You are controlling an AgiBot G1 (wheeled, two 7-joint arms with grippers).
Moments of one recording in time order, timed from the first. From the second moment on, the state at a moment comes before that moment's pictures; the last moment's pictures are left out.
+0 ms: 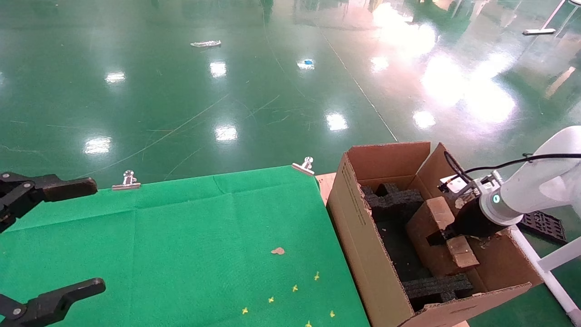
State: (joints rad) left arm -1.08 0.61 0.29 -1.28 0.72 1.49 -0.18; right arm 1.72 -0.87 -1.59 0.07 -1.41 -1.09 0.86
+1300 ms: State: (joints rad) left arm -1.08 0.60 0.30 -1.28 0.72 1.49 -0.18; right arm 1.95 -0.88 -1.59 0.05 -1.42 -1.16 0.76
